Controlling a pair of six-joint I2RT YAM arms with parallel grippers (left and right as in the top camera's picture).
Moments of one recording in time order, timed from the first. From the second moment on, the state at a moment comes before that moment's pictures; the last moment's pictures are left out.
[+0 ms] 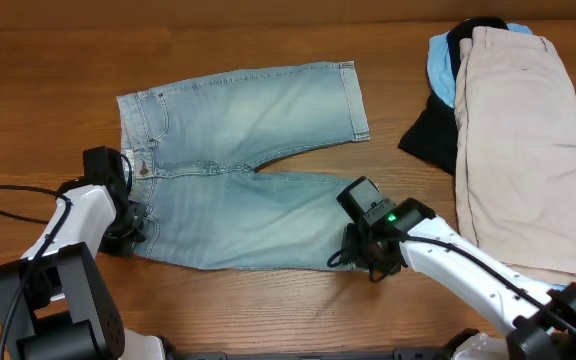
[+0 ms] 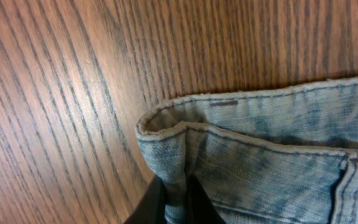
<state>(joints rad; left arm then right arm) 0.26 1.67 0.89 -0.76 -0.22 -1.09 0.62 1.48 0.82 -0.82 -0.07 0.84</state>
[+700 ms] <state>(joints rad) 0.27 1.70 0.94 -0.82 -0.19 -0.92 0.62 1.50 0.74 -0.74 -0.07 0.88</state>
